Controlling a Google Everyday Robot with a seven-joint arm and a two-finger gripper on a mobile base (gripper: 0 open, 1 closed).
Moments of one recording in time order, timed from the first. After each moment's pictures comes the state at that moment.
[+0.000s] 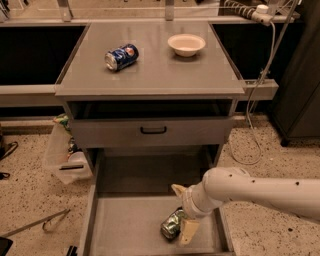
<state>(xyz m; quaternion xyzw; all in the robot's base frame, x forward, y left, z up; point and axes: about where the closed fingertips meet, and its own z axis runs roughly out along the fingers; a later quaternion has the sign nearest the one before) 0.444 -0.068 0.503 -0.71 0.66 0.12 0.20</state>
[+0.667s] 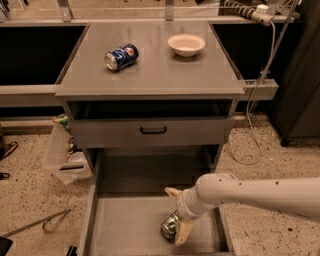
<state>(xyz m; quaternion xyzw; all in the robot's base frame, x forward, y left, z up) 0.459 -0.052 0.454 -0.74 0.62 0.13 0.22</state>
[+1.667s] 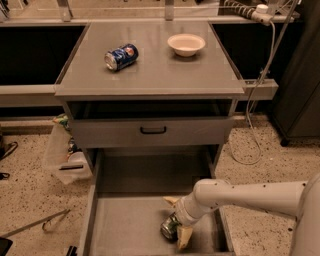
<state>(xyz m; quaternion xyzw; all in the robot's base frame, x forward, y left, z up) 0.458 -0.050 0.390 -0.78 0.57 0.15 0.21</state>
